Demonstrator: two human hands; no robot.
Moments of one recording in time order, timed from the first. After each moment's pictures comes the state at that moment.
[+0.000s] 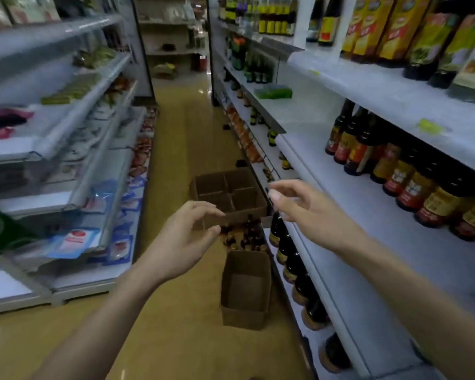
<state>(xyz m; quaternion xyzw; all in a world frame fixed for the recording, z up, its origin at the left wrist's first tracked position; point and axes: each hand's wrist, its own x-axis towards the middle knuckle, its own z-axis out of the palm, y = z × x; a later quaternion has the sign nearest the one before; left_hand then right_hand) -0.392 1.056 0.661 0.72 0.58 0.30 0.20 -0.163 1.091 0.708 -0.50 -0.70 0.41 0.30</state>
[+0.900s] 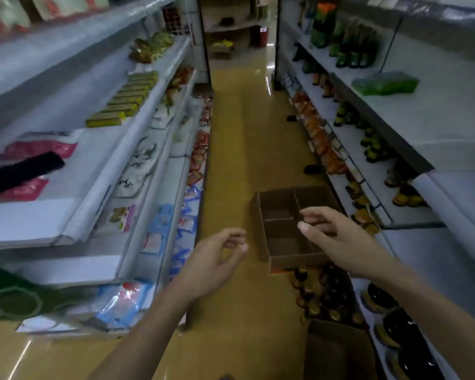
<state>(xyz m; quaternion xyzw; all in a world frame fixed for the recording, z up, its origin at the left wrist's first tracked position) -0.647 1.395 0.599 0.62 0.66 0.30 0.30 -0.416 1.474 0.627 -0.51 -0.73 0.41 0.20</state>
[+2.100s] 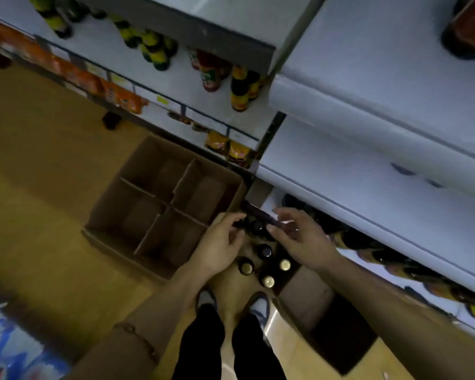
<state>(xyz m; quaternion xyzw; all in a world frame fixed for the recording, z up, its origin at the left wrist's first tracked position) -0.421 1.819 0.284 0.78 0.36 -0.04 0.51 -0.270 1.688 0.307 -0.81 -0.31 0.39 0.32</state>
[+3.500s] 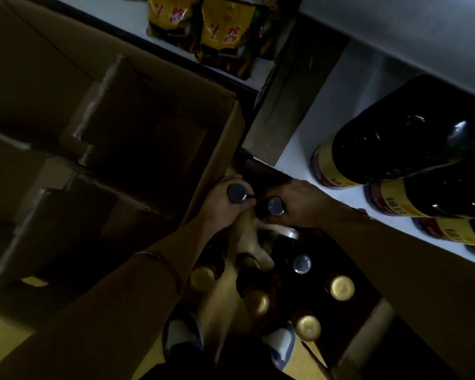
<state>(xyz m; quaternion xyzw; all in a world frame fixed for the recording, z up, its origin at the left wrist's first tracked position) -0.351 1.868 -0.149 0.72 0.36 -0.02 0.59 -0.205 1.754 -0.118 -0.74 -0.54 0.39 0.06</state>
